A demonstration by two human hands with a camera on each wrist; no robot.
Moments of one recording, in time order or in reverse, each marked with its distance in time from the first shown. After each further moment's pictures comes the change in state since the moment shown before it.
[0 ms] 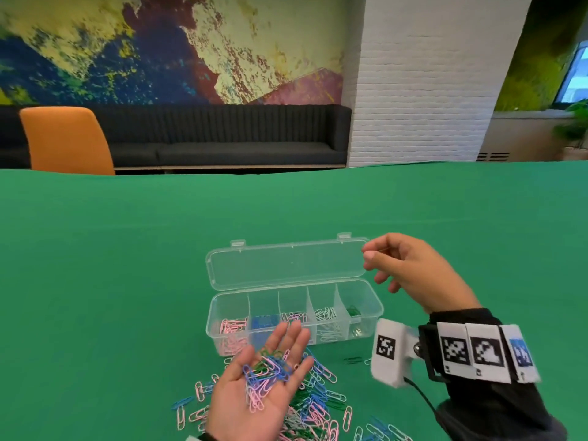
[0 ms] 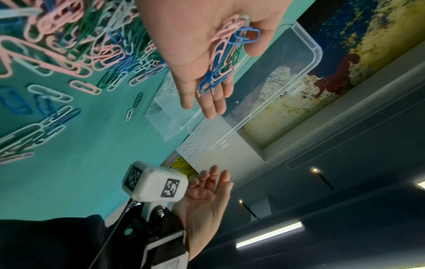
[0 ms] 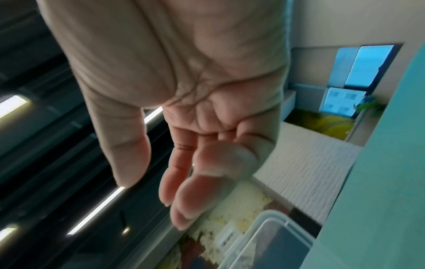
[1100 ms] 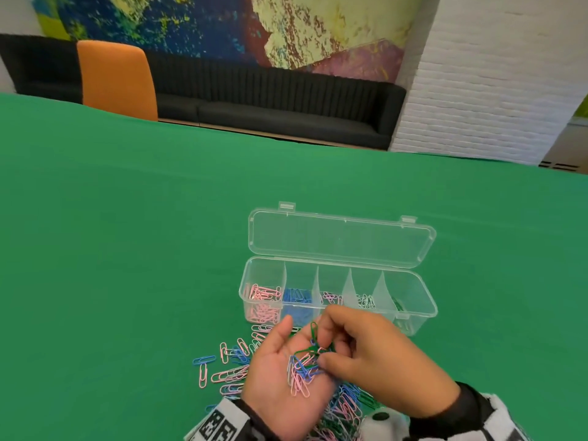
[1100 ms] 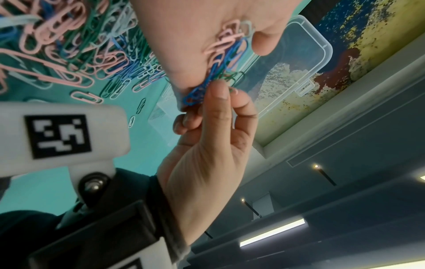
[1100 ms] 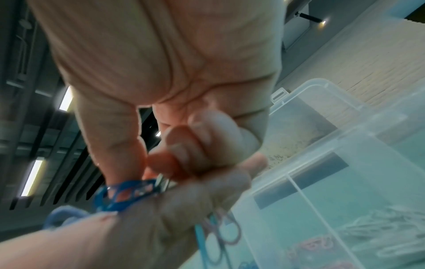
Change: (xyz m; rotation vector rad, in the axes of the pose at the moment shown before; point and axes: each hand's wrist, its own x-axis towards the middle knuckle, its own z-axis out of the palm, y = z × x) left_hand -0.006 -0.012 0.011 -0.467 0.240 -0.229; right_hand -0.050 0.013 0.104 -0.422 -0.574 -0.245
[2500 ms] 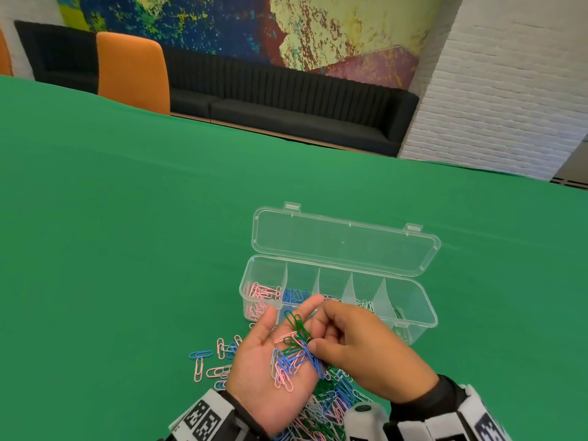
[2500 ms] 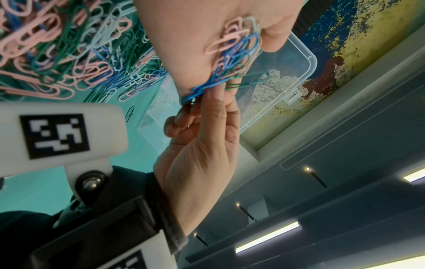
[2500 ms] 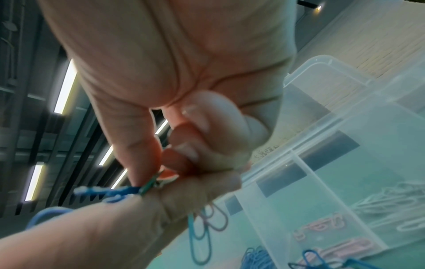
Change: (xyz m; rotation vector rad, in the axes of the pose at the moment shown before) left_hand 0.006 0.013 -0.011 0.005 -0.124 0.105; right_hand 0.018 0.007 0.003 0.117 -0.020 0.039
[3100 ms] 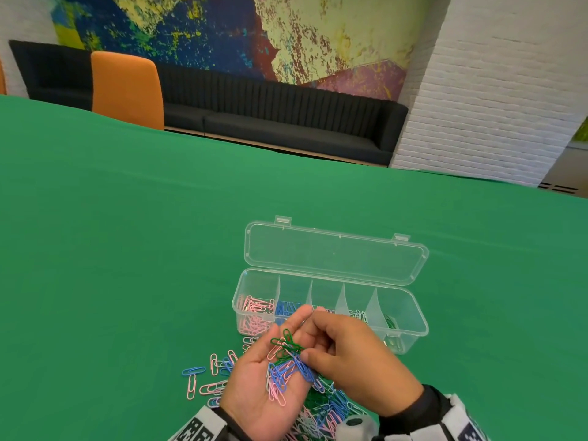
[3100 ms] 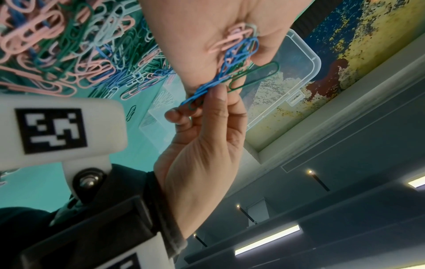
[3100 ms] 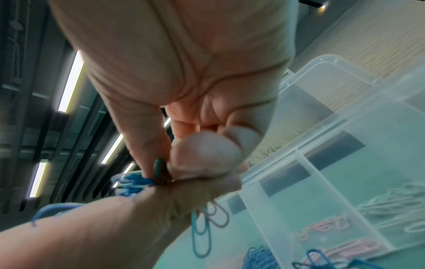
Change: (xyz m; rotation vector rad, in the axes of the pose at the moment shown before) left_hand 0.016 0.009 -0.026 0.361 -0.163 0.287; right_hand 0.002 0.003 0.005 0.028 0.047 -0.018
